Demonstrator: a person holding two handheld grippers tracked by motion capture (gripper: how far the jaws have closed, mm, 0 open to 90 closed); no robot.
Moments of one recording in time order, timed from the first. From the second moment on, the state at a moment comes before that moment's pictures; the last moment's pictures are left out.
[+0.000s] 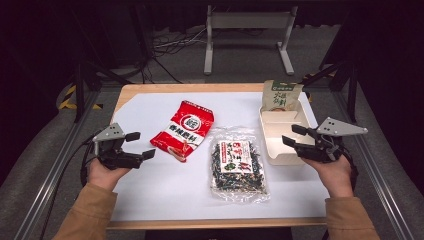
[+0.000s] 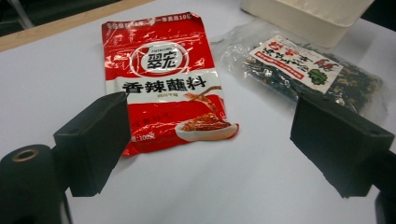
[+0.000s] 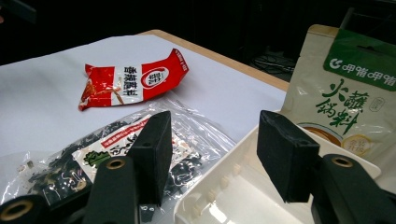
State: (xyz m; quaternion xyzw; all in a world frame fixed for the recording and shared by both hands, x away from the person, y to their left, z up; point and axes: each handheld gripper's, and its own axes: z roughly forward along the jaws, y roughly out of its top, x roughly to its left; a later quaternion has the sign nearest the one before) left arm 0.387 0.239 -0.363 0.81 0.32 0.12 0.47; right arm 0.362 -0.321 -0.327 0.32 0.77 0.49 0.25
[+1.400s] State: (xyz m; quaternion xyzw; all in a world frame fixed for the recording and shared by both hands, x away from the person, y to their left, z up) left arm 0.493 0.204 -0.417 0.82 0.42 0.07 0.38; right arm 0.348 -0.300 -0.325 0.29 0.79 0.49 0.23
